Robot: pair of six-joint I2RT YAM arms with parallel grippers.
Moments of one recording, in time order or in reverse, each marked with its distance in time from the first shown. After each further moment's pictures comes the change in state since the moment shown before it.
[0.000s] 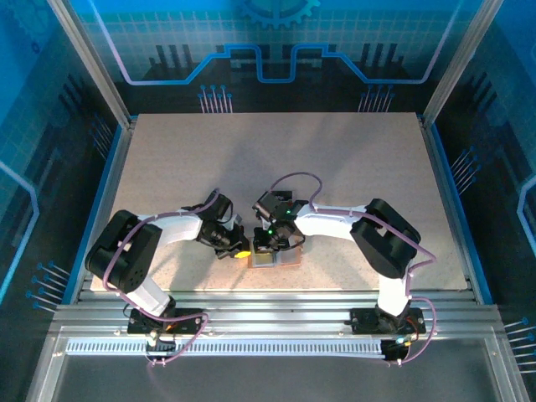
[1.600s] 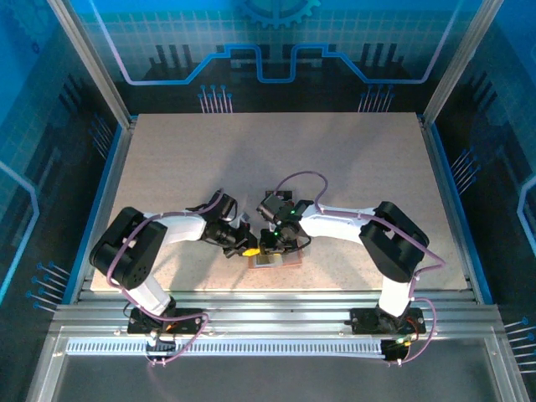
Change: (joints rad) left arm -0.031 0.037 0.000 0.134 0.106 -0.089; right arm -0.001 -0.061 -0.019 -0.111 0.092 -0.014
